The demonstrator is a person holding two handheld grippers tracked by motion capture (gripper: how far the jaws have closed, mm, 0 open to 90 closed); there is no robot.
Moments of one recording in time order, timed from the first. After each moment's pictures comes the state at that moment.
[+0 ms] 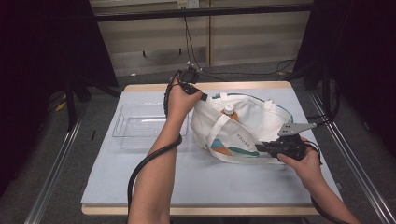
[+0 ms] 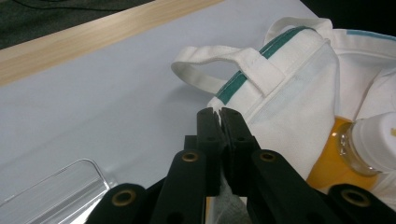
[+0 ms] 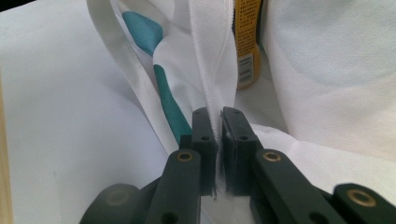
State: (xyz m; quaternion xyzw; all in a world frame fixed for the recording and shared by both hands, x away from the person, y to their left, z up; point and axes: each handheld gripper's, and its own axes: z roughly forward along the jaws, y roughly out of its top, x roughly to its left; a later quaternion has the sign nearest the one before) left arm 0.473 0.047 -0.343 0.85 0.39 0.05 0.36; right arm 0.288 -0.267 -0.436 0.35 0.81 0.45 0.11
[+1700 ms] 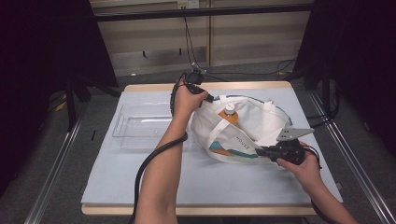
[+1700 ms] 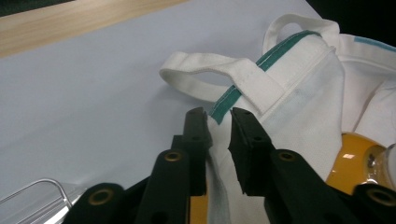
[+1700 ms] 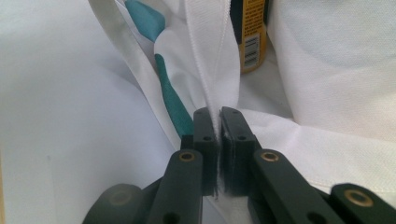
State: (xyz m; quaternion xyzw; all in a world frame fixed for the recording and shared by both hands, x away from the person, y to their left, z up) left arm 0.490 0.032 -0.361 0.85 0.41 0.01 0.34; right arm 0.281 -0.267 -0.449 0.35 0.82 0.44 0.12
